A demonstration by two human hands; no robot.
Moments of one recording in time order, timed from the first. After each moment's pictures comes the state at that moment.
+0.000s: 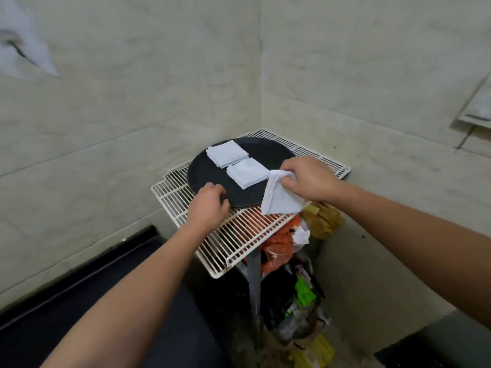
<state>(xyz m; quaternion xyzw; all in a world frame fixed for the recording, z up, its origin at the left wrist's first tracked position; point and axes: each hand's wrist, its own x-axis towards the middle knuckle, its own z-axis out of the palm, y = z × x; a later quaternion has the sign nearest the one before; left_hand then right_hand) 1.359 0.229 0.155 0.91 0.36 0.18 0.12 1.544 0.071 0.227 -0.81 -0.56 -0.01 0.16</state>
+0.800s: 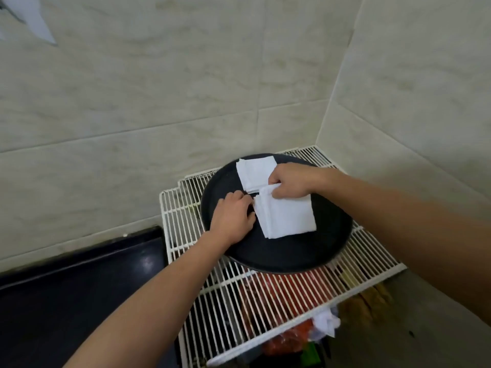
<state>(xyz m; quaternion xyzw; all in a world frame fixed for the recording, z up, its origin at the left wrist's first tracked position) 1.460 0.342 0.114 0.90 0.40 0.15 0.10 1.636 0.314 0.217 -0.69 -0.70 0.19 -0.06</state>
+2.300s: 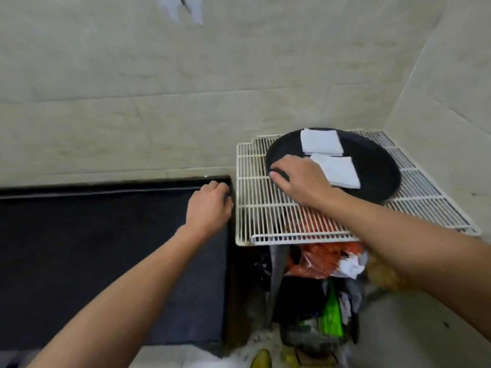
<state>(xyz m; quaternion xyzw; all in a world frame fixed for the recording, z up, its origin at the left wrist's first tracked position) 1.296 0.196 0.142 0.79 0.59 0.19 0.00 1.531 0.209 0.183 -0.55 -0.81 -0.04 0.20</state>
